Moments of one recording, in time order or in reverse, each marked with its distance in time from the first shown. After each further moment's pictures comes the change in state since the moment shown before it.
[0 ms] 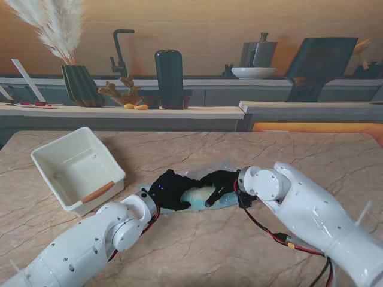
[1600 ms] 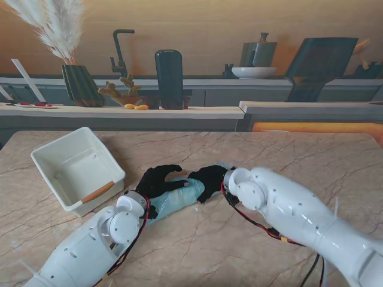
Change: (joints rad) left arm 0.045 -0.131 -0.162 0.226 -0.497 -0.065 0.194; right arm 0.106 -0.044 -0.235 0.077 -0.252 -0.029 -0.305; left_hand -0.043 0.288 -0.579 0.003 0.159 0.189 -0.064 -0.064 -0.085 0.143 0.006 -0.030 -0.173 0.157 0.040 -0.003 -0.150 0.087 -0.027 -0.010; right_hand -0.074 -0.019 -0.040 0.006 -0.094 -0.034 0.255 0.058 -0.003 0.046 0.125 0.149 0.086 -0.053 0.251 0.191 0.150 -0.055 0.257 0.060
